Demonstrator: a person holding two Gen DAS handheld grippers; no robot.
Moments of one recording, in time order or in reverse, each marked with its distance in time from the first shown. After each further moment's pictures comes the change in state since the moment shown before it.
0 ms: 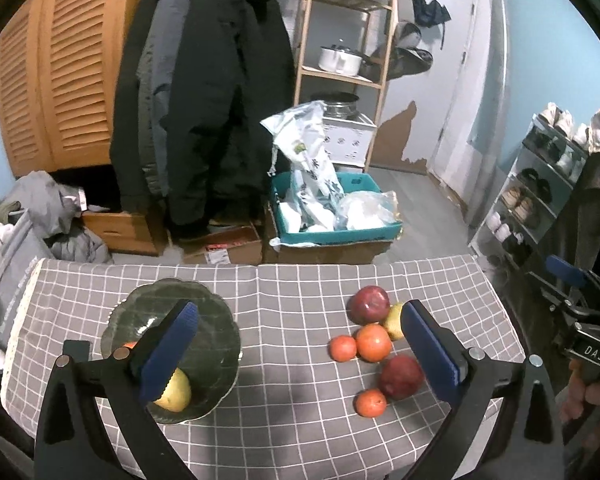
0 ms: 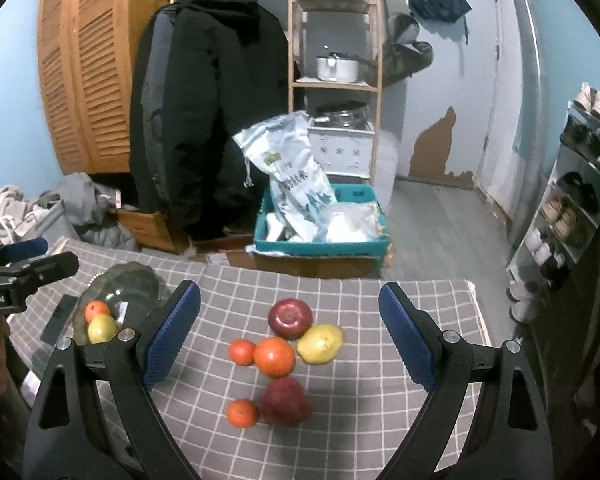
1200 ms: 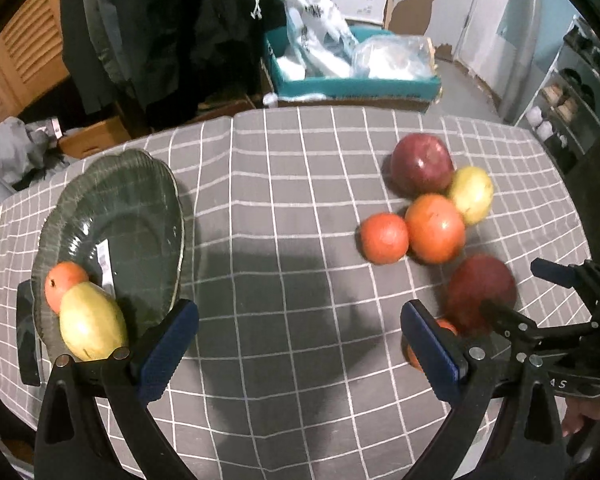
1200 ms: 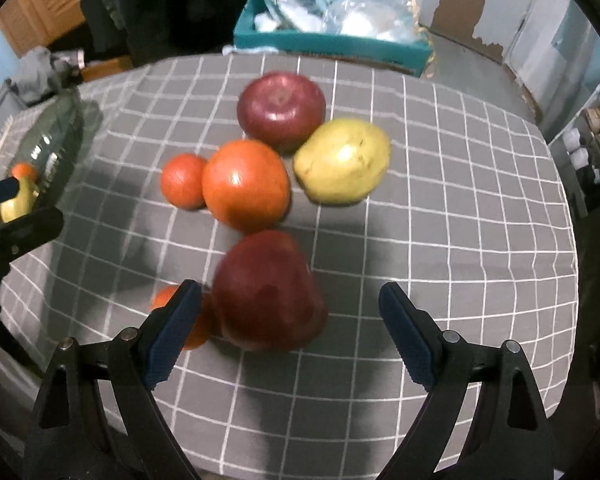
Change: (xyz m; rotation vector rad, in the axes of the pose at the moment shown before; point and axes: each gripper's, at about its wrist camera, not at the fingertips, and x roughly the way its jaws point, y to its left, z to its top) left arm 0.162 -0.015 -0.099 0.071 0.416 0.095; right arm 0.175 -0.003 -0.134 -0.015 0.590 -0.001
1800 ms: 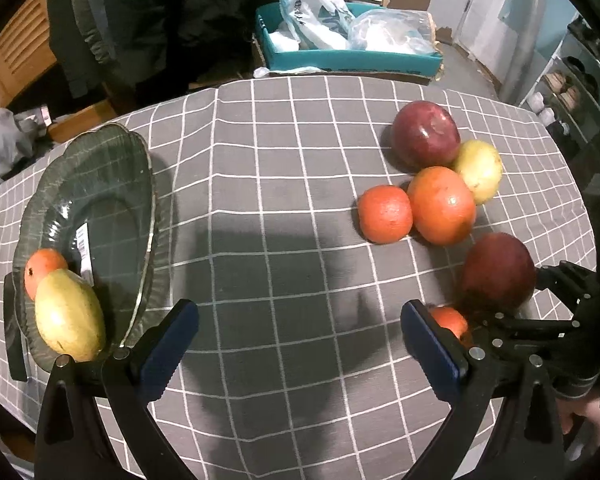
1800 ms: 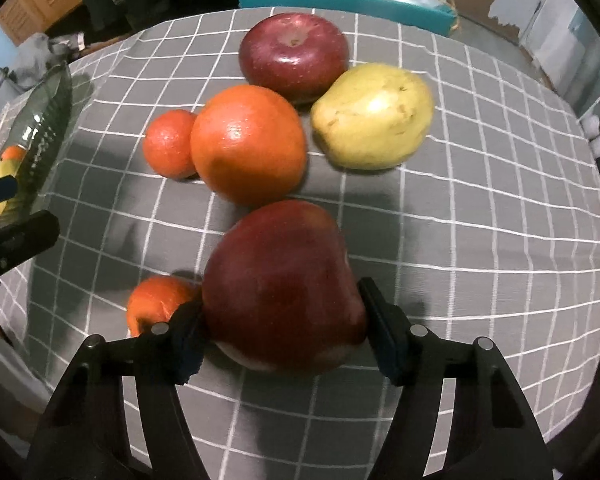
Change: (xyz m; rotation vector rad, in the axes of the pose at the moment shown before) left arm 0.021 -0.008 -0.006 0.006 0.059 -0.025; right arm 0.029 0.000 -0.006 0.009 0.050 0.048
